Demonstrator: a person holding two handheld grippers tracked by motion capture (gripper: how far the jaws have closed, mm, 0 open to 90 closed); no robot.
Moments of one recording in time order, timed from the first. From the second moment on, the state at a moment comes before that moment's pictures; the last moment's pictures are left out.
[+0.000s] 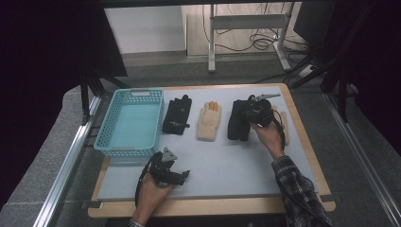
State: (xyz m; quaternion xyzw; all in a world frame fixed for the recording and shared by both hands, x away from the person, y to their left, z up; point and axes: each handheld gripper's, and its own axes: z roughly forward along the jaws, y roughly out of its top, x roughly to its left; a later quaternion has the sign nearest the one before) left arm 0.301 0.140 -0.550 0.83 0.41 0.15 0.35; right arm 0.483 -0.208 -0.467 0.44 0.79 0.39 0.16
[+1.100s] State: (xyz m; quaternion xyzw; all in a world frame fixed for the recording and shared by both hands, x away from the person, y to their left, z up) left arm 0.300 0.139 -0.550 0.82 0.42 0.15 0.35; right arm 0.336 -0.167 -0.494 0.36 0.83 0.40 0.12
